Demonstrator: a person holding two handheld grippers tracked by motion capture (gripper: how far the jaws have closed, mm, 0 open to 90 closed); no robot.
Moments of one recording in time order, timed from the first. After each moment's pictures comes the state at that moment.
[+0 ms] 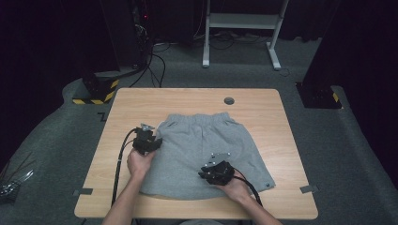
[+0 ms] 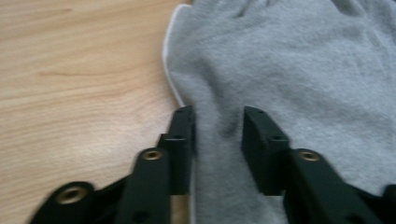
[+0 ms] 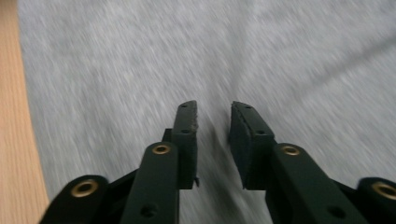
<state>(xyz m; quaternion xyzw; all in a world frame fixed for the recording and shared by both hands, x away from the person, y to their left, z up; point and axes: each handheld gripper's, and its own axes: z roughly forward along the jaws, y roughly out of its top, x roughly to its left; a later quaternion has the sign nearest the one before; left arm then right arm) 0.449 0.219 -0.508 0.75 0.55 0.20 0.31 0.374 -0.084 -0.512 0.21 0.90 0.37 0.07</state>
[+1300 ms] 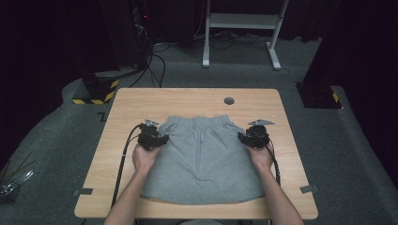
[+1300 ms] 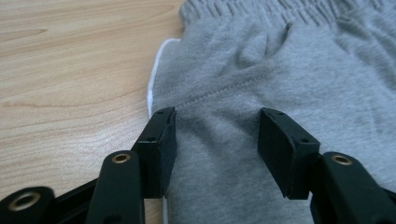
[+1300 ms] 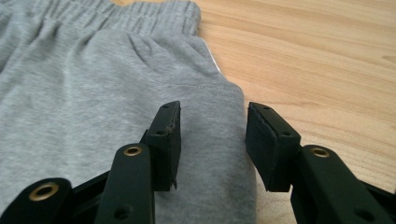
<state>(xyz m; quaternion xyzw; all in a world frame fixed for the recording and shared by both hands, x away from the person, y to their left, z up) 0.471 0.210 -0.510 0.75 0.55 0.19 0.33 0.493 -0.204 -0.505 0.50 0.77 0.35 0.19</state>
